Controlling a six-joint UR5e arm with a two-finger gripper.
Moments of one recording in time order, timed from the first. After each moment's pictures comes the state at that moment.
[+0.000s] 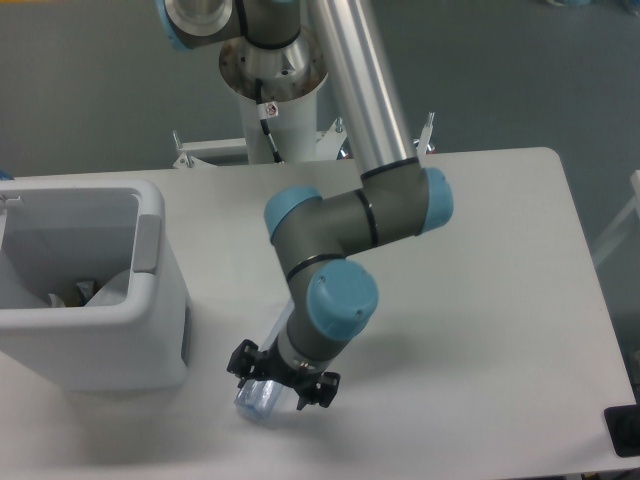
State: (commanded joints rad) arm 2.27 -2.24 -1.37 -1.14 1.28 0.59
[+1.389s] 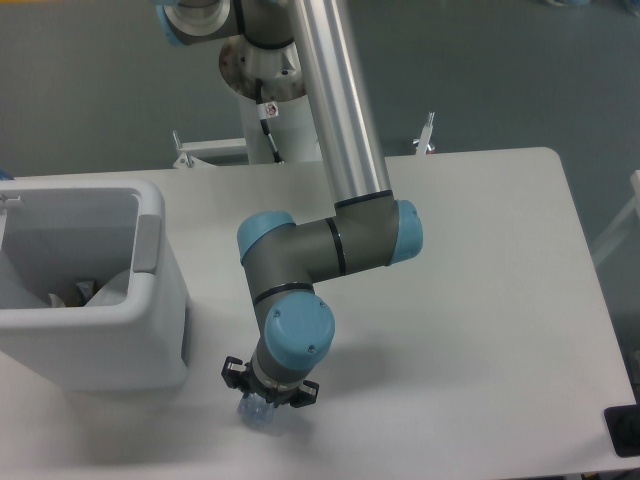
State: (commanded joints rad) arm 2.25 -2.27 -1.33 -1.13 1.34 0.52
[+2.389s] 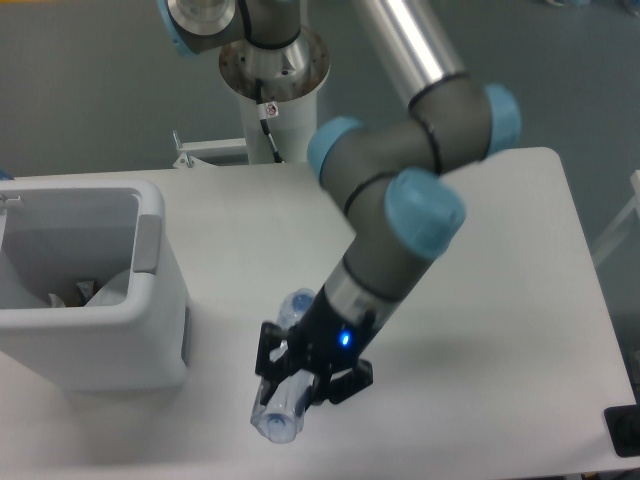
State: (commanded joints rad) arm 2.45 -1.99 -1.24 -1.13 0.75 0.48
